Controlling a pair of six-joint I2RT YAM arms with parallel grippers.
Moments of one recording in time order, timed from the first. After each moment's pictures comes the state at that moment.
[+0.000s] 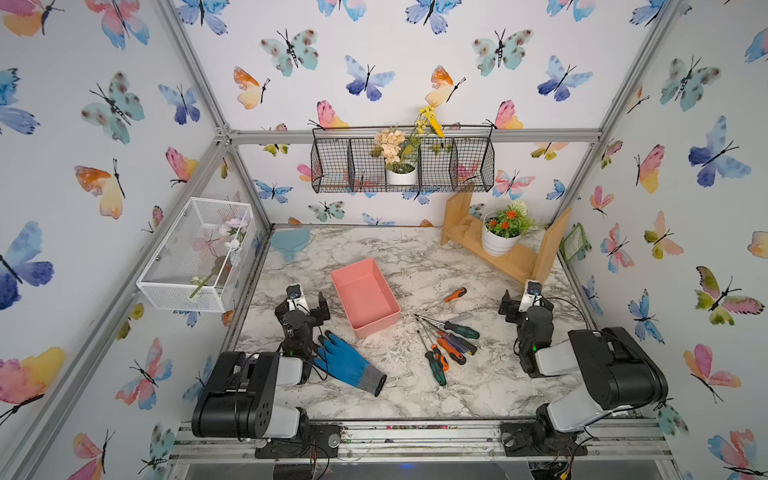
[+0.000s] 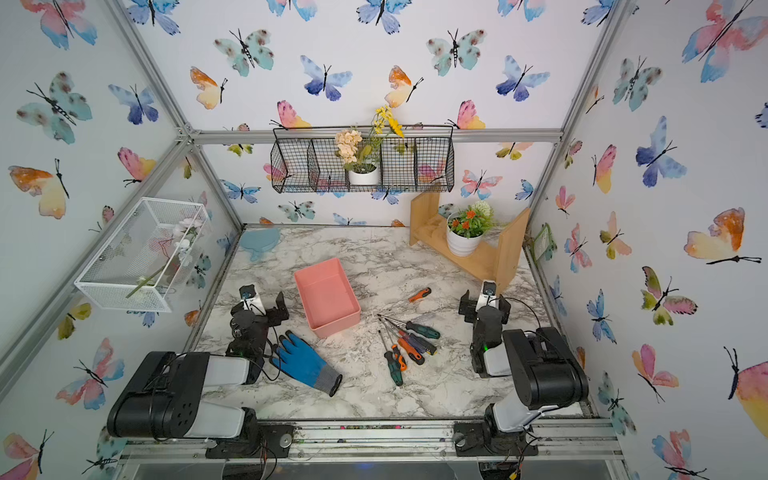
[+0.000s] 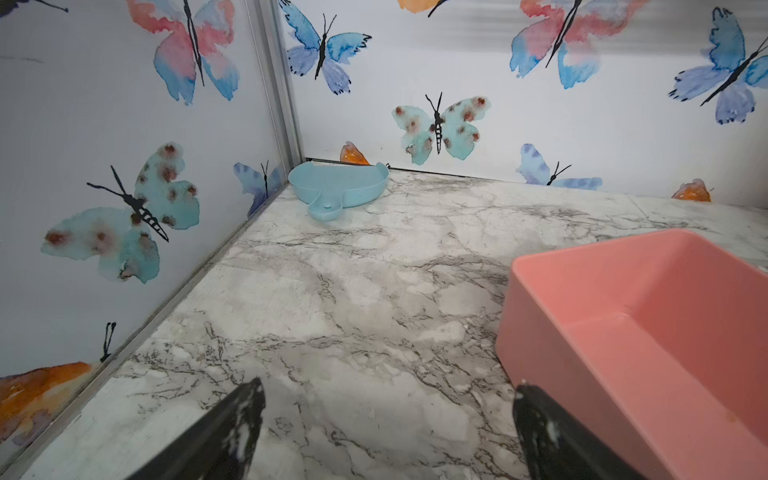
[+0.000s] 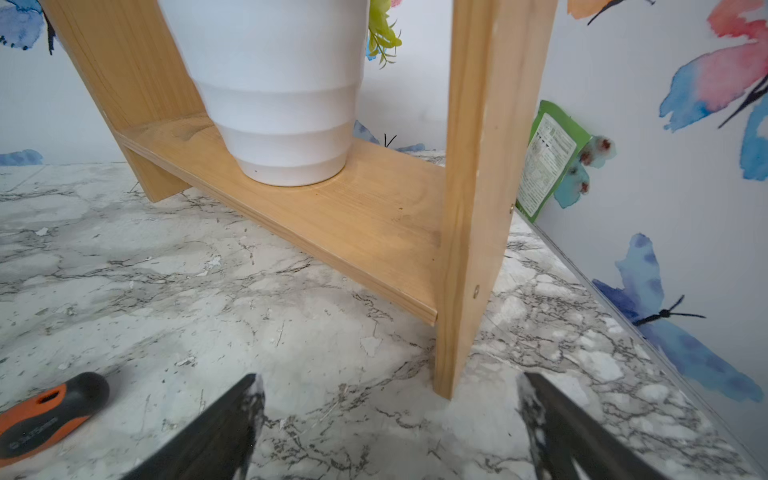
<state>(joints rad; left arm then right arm) -0.06 1.42 0.20 1.01 -0.21 -0.07 0.13 1.58 0.23 1.12 0.32 0.00</state>
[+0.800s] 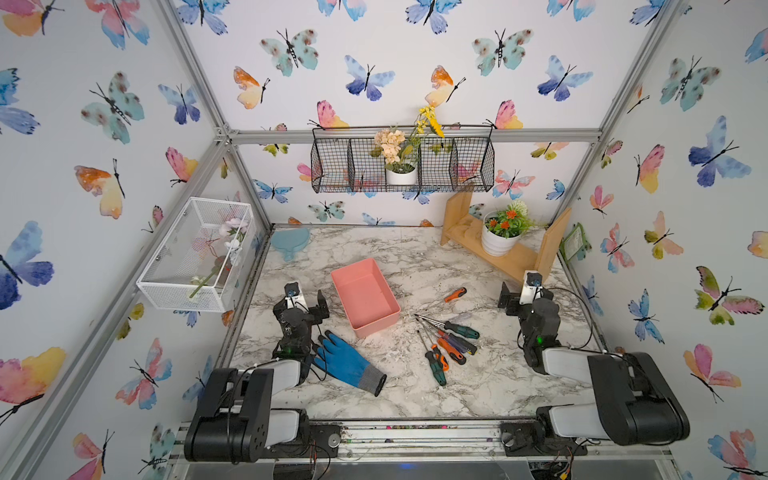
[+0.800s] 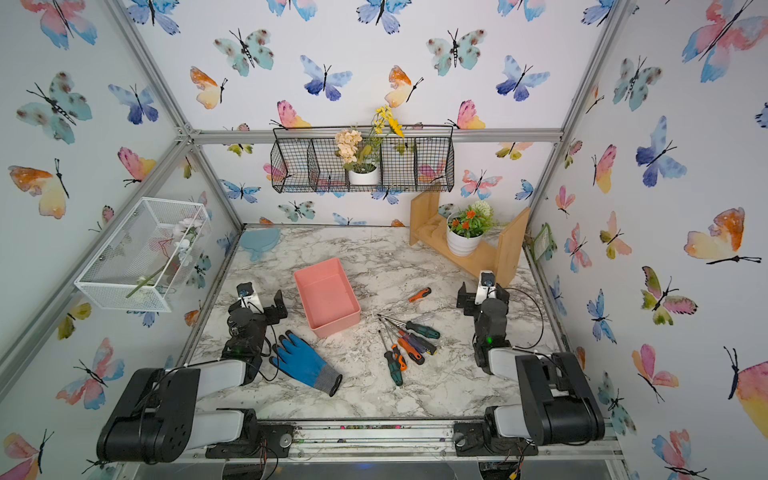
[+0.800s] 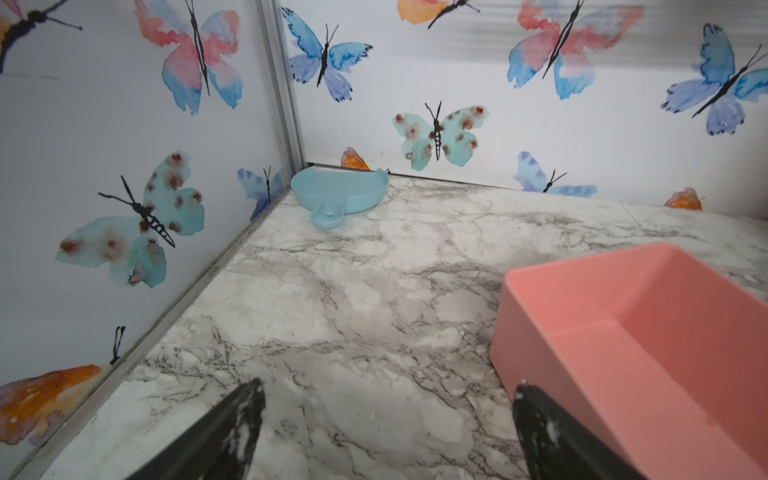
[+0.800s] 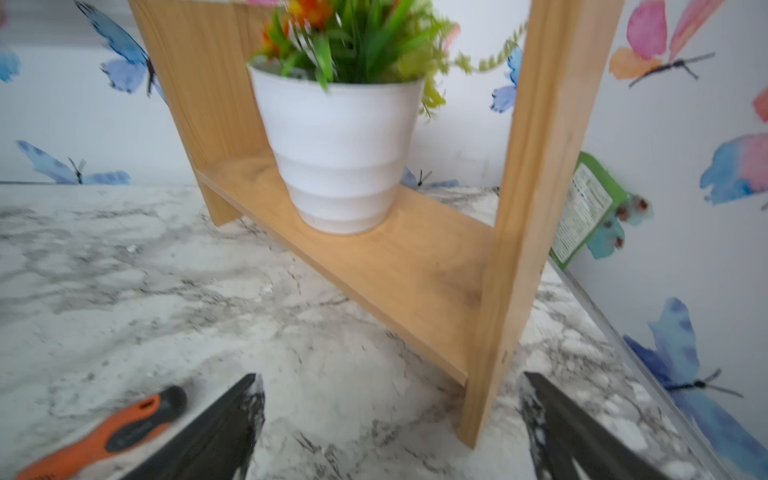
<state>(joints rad) -0.06 1.27 0.26 0.80 -0.22 -0.09 0.13 1.33 0.38 0.79 0.18 0.01</state>
